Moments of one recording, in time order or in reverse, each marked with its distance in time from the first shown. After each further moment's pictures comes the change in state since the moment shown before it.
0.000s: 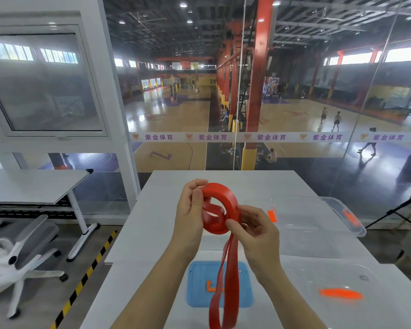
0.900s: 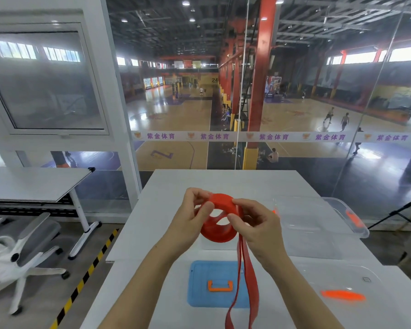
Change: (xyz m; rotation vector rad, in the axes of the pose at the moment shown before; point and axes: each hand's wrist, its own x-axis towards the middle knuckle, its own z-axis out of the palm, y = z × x) left_hand 0.013 -0.012 -0.028 0.292 -0.297 0.011; right_hand 0.022 -0.005 -0.005 -0.174 -0.135 -0.093
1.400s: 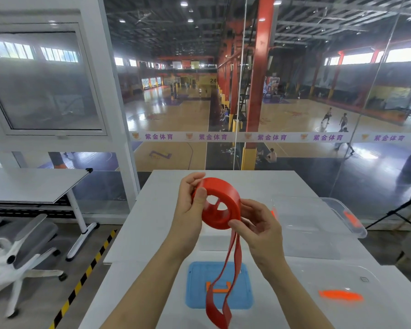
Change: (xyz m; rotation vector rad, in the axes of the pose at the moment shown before) left_hand 0.001 0.026 0.016 -0.245 0.193 0.074; right_hand -0.008 0.002 -0.002 0.181 0.048 0.041
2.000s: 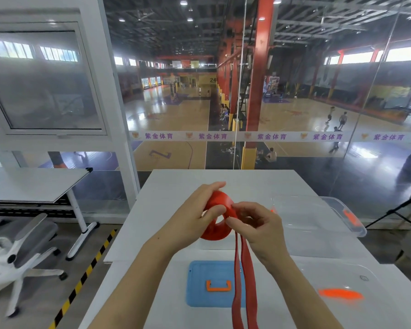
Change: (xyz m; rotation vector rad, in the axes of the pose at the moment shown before) left_hand 0.009 0.002 -0.019 0.644 -0.405 0.041; right_hand 0.008 -0.002 -0.007 -0.210 -0.074 -0.001
